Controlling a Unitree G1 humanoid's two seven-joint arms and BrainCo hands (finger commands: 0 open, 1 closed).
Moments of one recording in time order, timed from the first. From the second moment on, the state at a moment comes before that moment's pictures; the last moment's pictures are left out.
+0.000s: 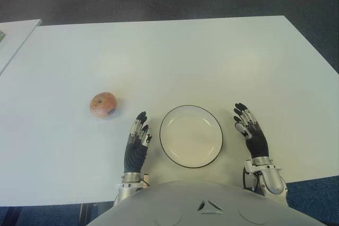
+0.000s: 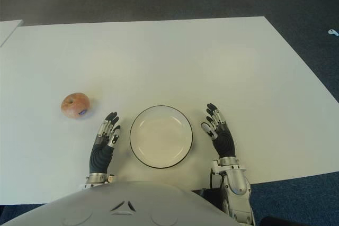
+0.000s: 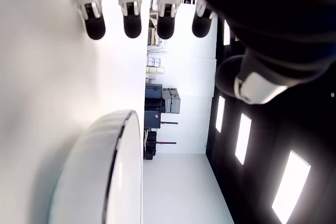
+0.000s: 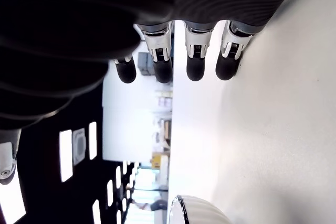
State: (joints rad) left arm 0.76 -0.04 -0.25 -0.08 0.06 -0.55 0.07; right arm 0.55 -0.12 -0.07 -0.11 0.08 -0.33 0.18
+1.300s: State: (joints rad) left arm 0.78 0.00 -0.27 -0.50 -0.31 -0.21 0.05; right arm 0.53 -0.13 -0.07 -0.08 0.05 -0.33 0.16
